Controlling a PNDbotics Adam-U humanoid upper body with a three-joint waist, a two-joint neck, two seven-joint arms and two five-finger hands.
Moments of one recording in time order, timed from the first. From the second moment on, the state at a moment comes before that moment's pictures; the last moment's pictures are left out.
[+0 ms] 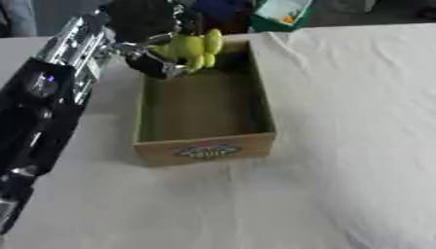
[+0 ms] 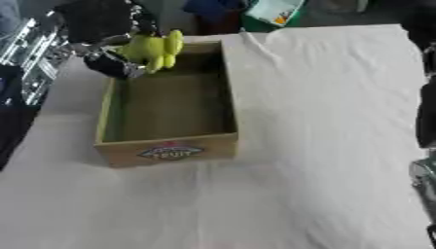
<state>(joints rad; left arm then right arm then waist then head) -1.15 0.33 -0.26 -1.11 -1.33 -0.65 -0.11 -0.36 -0.50 0.04 -1.98 -0.21 -0.13 -0.44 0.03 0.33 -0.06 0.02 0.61</state>
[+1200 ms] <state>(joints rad) -1.12 0.29 -0.26 -1.03 -1.23 -0.57 -0.42 -0.37 -0.48 0.06 -1.98 -0.22 -0.12 -0.43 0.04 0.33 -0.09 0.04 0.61</state>
